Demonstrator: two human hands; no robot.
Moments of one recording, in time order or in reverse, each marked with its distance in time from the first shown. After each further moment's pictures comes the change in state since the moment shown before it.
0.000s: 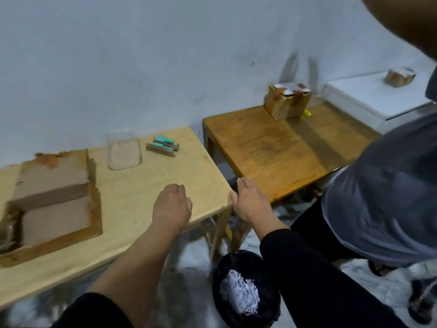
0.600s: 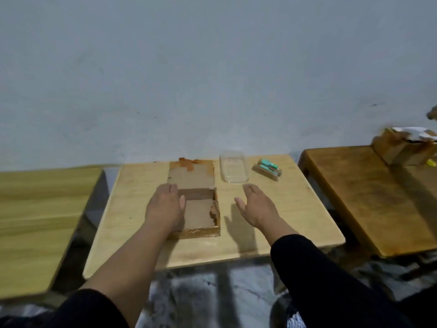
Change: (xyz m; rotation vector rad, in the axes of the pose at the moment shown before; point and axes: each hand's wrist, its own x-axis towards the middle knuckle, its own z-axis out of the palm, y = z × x) left_hand -0.096 -0.271 -0.111 0.033 0.148 -0.437; right_hand 0.032 -0.274 0.018 0.191 -0.023 -0.290
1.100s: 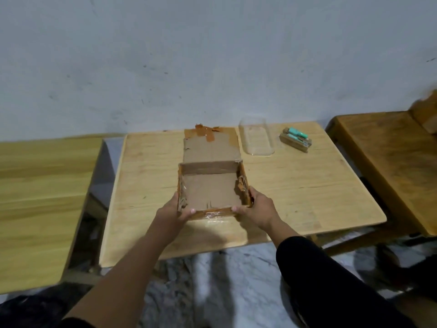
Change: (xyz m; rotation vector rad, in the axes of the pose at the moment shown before) left_hand -0.007 -0.105 0.089 -0.538 -0.329 -0.130; right_hand 0.026 -0.036 0.120 0.443 -0.169 0.290
